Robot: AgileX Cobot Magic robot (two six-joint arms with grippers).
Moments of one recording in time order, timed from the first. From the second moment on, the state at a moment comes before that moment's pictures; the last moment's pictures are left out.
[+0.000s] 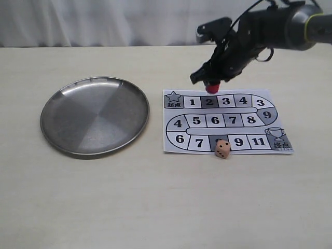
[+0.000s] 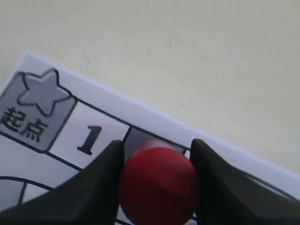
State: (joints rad) left arm 0.01 0.00 0.00 0.14 0.18 -0.10; right arm 0.26 2.14 -1.55 -0.03 0.54 -0.12
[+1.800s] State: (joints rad) left arm 0.01 0.00 0.00 0.14 0.18 -0.10; right arm 0.26 0.95 -0.58 -0.01 0.04 -0.01
